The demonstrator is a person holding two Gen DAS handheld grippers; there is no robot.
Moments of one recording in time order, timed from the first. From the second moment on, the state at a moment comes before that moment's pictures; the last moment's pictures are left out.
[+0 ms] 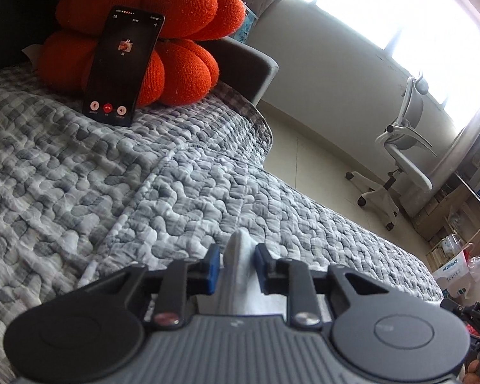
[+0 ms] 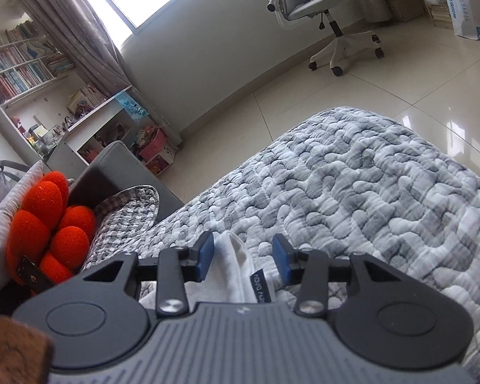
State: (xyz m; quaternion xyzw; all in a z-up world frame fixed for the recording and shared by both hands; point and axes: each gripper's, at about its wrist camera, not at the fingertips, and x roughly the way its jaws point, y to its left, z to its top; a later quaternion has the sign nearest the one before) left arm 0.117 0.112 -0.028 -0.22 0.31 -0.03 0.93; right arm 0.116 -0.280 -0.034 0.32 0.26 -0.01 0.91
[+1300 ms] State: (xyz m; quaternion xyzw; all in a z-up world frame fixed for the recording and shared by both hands) left arm 0.091 0.117 -0.006 -0.20 0.24 0.00 0.95; right arm 0.112 -0.245 -0.014 0.21 0.21 -0.05 0.95
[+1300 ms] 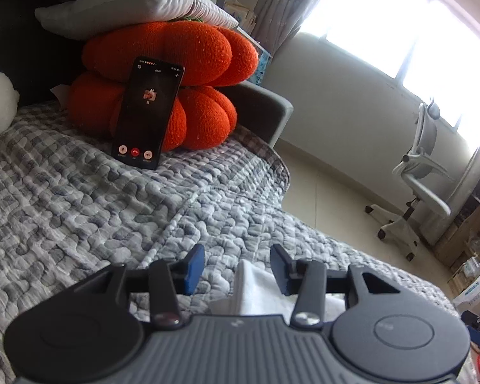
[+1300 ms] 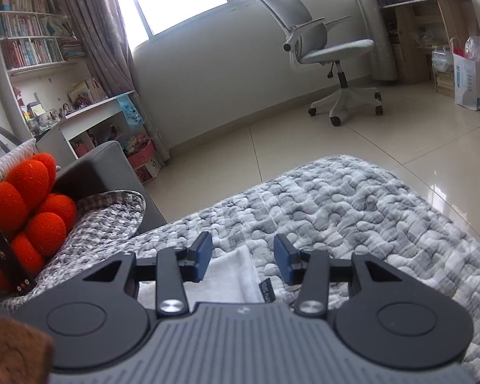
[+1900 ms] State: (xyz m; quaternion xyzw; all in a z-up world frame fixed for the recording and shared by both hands) left arm 0.079 0.060 -0.029 -0.05 0.34 -0.20 0.92; right arm 0.092 -0.158 -0.030 0.02 0.30 0.10 0.95
